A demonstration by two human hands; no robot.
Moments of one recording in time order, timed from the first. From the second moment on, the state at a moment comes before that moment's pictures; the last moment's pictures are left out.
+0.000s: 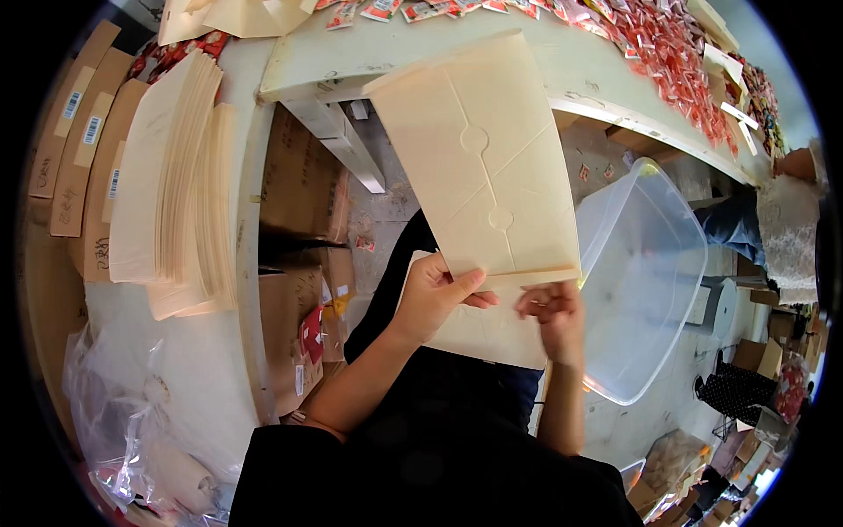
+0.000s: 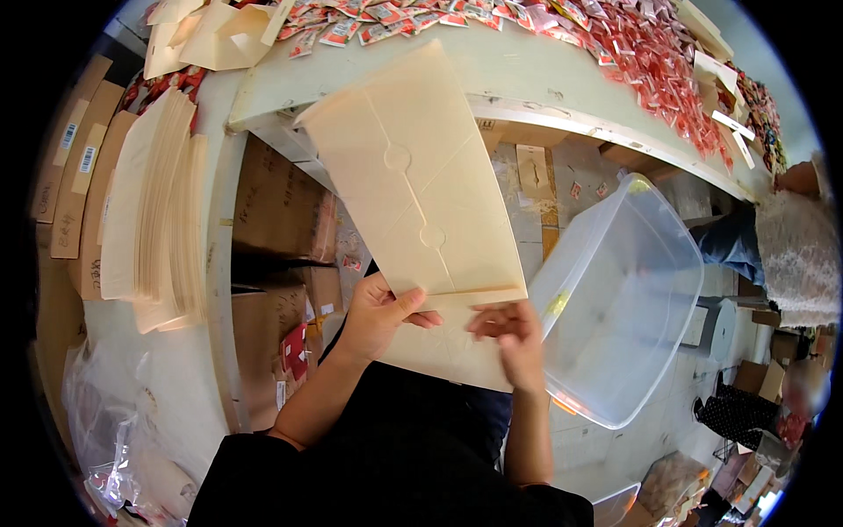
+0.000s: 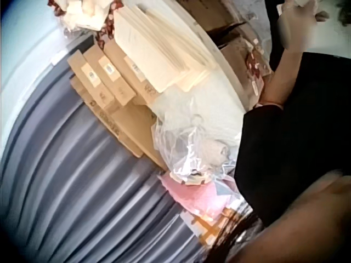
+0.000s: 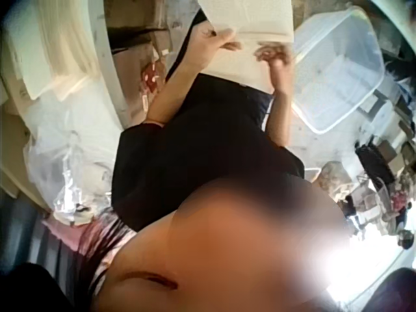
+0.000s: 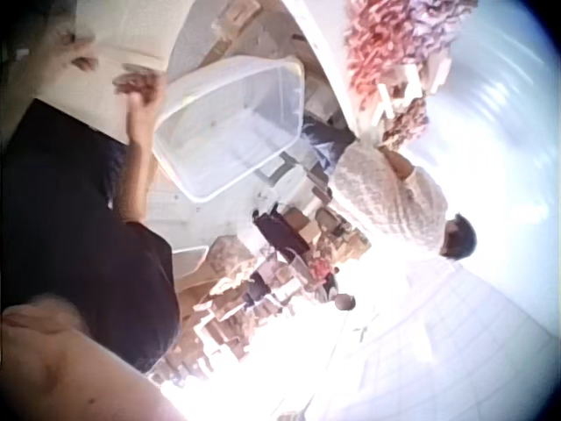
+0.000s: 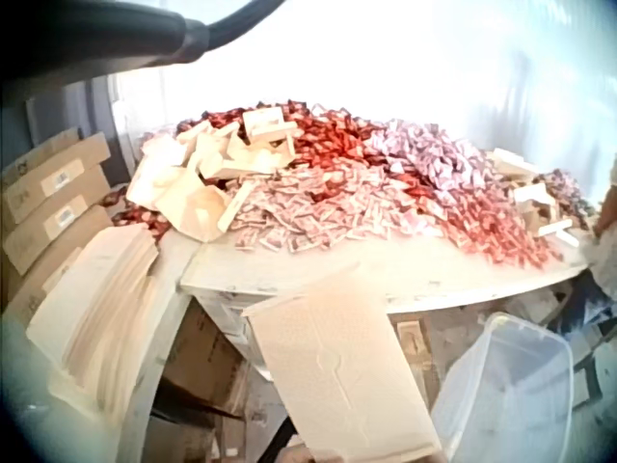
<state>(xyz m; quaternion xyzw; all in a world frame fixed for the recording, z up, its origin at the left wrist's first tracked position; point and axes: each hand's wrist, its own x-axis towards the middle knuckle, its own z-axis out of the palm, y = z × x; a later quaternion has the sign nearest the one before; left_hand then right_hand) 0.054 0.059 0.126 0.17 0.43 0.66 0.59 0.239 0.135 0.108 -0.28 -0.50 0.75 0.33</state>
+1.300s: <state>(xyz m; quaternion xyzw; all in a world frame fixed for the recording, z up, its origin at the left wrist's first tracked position) 0.045 0.038 0.119 0.32 0.49 0.50 0.64 0.211 0.149 0.154 -0.43 -0.68 0.54 0.22</state>
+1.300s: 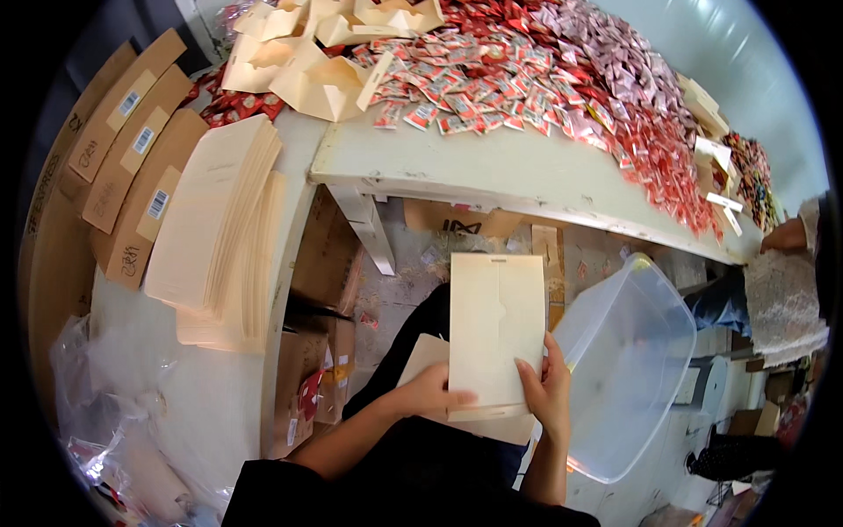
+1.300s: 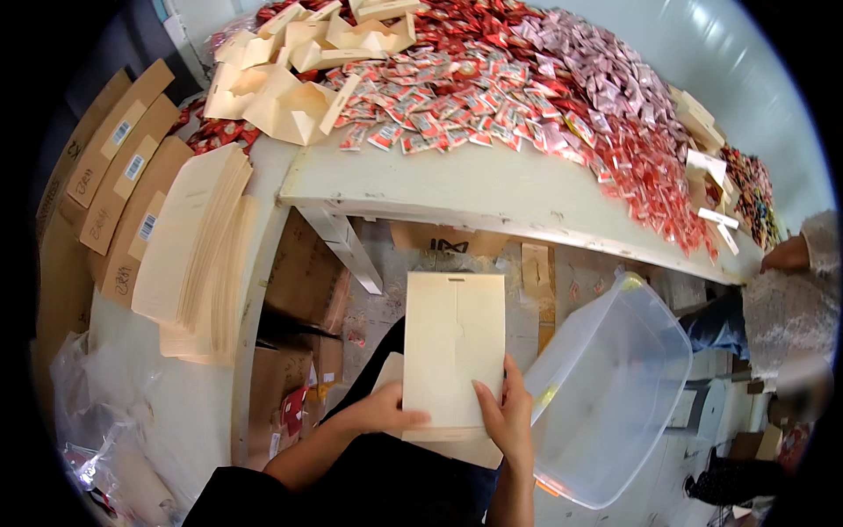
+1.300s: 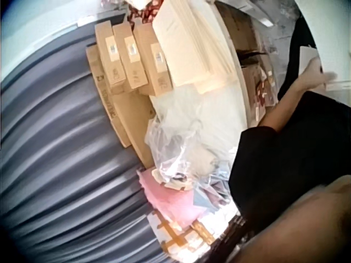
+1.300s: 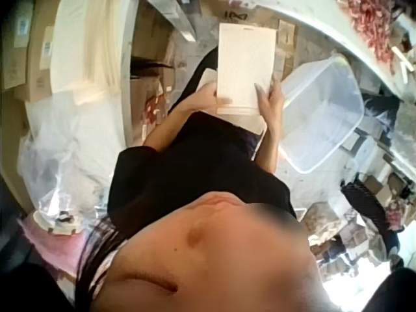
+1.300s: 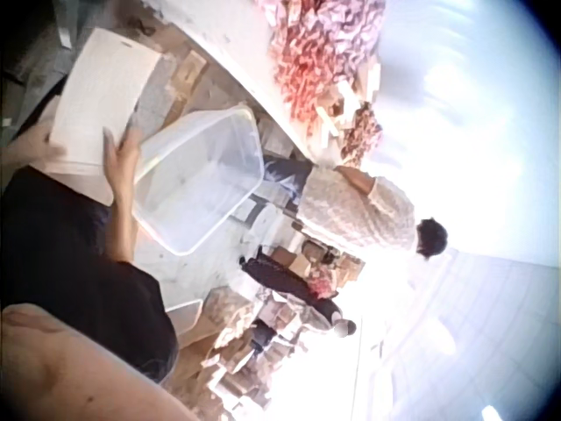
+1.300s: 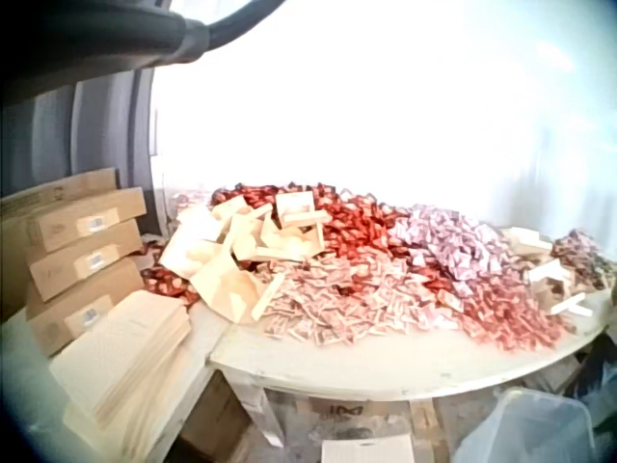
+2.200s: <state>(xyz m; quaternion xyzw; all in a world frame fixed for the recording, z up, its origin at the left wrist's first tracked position) 0.047 0.062 0.111 0.38 0.57 0.53 0.51 0.204 0.144 0.139 -0.45 -0.68 0.37 0.44</state>
